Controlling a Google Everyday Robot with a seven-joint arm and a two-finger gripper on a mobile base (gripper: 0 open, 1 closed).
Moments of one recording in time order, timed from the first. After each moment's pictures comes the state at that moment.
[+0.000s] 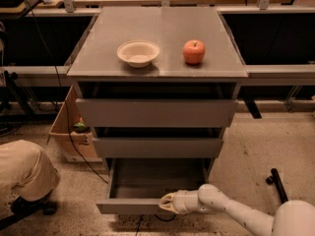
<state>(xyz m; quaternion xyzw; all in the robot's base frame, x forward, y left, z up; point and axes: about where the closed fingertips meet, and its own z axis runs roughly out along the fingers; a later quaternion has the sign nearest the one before) 0.533 -0.040 0.212 -0.62 0.66 0.23 0.36</state>
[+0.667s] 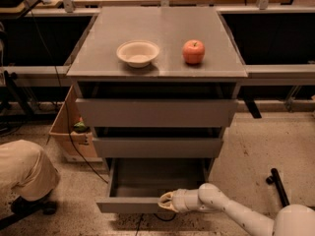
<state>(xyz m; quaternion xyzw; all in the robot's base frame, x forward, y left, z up) 0.540 -0.032 0.215 -0.62 0.64 0.23 0.38</state>
